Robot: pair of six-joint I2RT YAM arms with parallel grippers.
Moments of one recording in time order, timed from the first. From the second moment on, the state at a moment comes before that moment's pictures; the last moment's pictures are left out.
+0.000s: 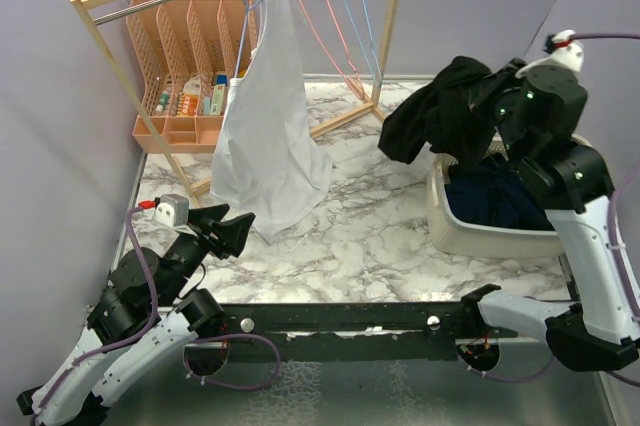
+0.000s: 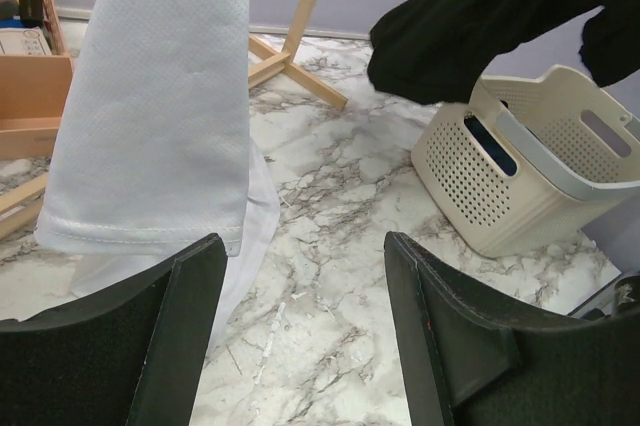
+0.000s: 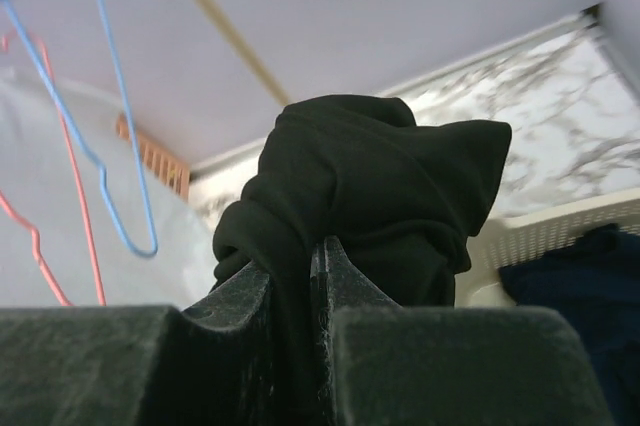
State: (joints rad) left arm -0.84 0.11 0.64 -0.51 -0.32 -0.38; right arm 0.41 1.14 1.62 -0.67 0.43 0.50
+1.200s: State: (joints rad) left arm -0.84 0.11 0.64 -0.51 -0.32 -0.38; right arm 0.40 0.93 1.12 -0.78 0.91 0.63
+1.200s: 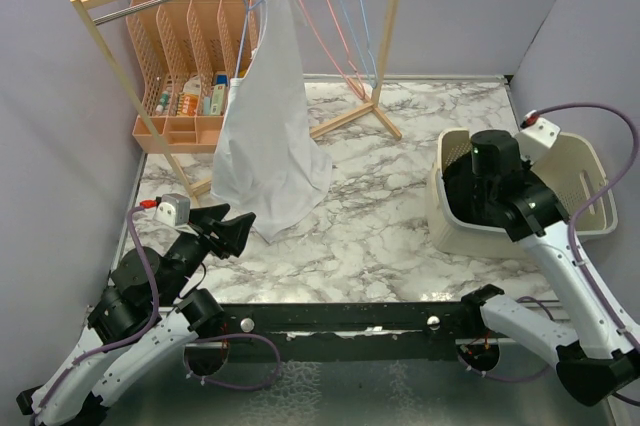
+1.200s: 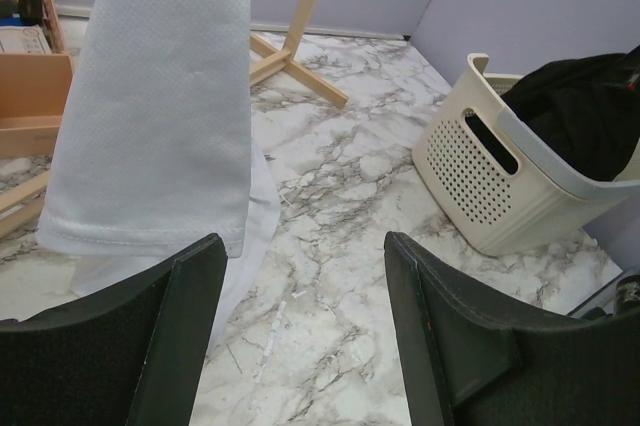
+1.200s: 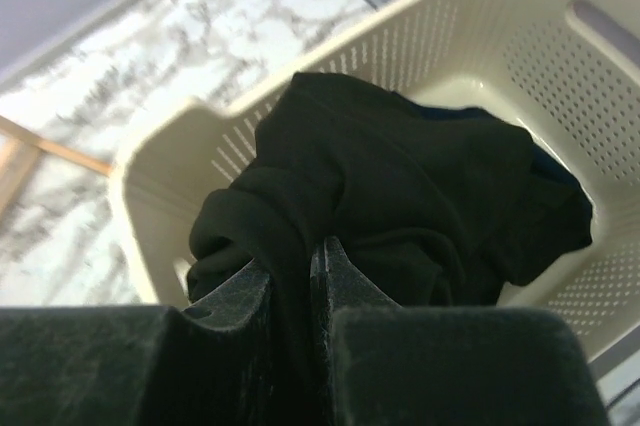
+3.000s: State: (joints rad) left arm -0.84 0.10 0.64 -0.51 -0.32 -0.38; right arm 1.16 1.94 2.44 -0.67 0.47 0.26
